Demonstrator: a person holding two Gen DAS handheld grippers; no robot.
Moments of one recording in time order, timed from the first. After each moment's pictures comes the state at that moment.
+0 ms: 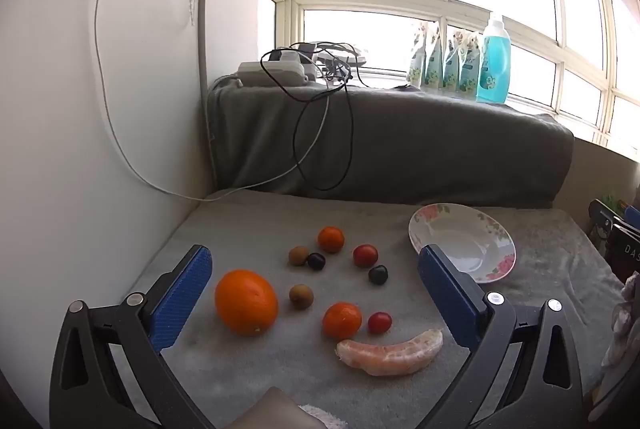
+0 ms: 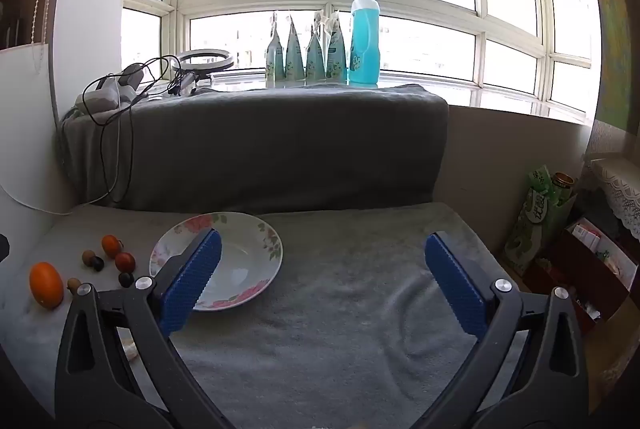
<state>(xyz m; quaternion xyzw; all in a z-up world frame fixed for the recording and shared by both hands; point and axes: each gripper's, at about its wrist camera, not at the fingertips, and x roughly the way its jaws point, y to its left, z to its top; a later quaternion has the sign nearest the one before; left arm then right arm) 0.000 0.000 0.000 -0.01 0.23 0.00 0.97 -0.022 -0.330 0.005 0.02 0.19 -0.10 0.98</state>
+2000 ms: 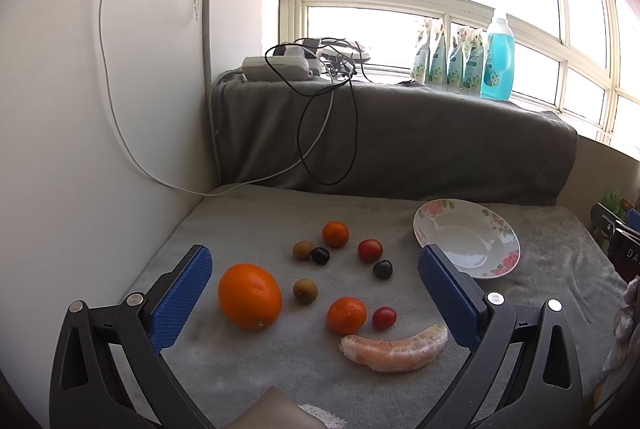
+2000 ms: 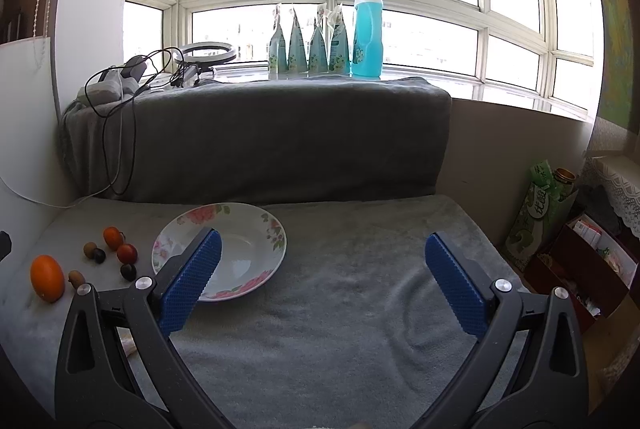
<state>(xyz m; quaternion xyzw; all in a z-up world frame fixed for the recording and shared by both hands) 0.000 0.000 -0.005 -0.01 0.24 0.01 0.97 -0.025 -0.326 -0.001 0.02 0.21 -0.10 0.97</state>
